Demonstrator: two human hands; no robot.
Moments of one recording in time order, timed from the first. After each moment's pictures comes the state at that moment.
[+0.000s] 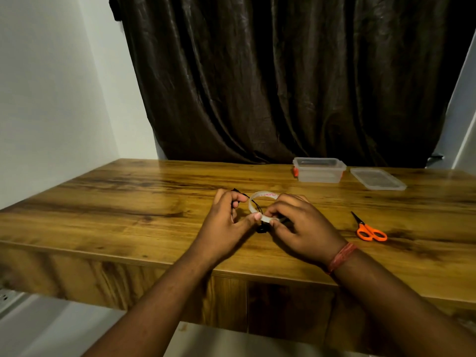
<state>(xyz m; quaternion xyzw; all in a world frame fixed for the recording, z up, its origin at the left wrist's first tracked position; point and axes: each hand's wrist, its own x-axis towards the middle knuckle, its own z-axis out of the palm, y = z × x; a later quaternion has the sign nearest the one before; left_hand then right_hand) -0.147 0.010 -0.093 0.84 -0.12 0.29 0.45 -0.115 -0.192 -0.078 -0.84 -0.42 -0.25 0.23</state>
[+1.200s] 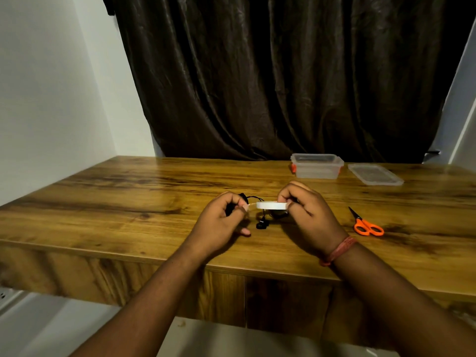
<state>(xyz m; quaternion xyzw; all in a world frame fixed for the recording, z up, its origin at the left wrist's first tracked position) -0.163 0.008 -0.082 0.75 -0.09 0.14 0.64 -0.112 -0.195 -0.073 -0.78 -0.37 -0.22 0.45</state>
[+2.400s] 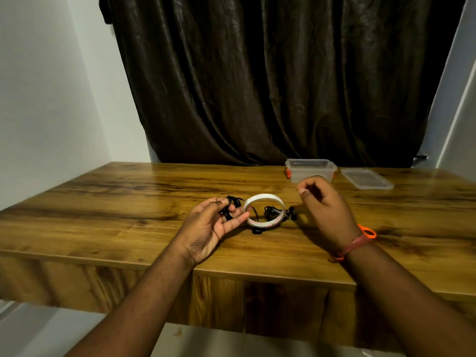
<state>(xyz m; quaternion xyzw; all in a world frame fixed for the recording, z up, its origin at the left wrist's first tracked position) -0.150 0.024 -0.077 0.45 -0.08 0.02 0.89 -0.104 -0.224 -0.066 -0.79 -0.22 -0.24 0.52</state>
